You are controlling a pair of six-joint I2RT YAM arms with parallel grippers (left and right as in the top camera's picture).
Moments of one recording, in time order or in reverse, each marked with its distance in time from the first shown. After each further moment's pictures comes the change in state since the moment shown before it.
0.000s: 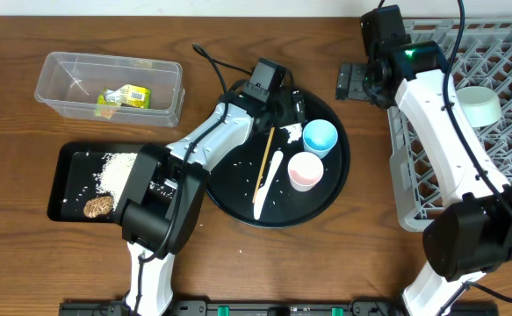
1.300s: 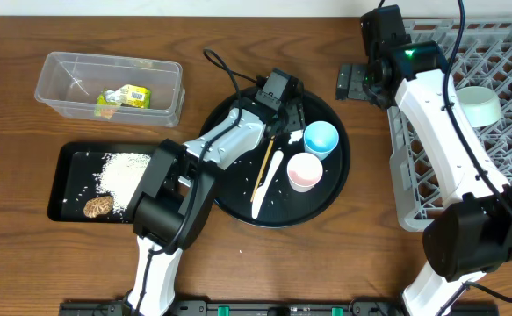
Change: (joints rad) left arm -0.049 0.058 0.000 0.021 -0.133 -0.044; right arm 0.000 0.000 0.000 0.000 0.000 0.000
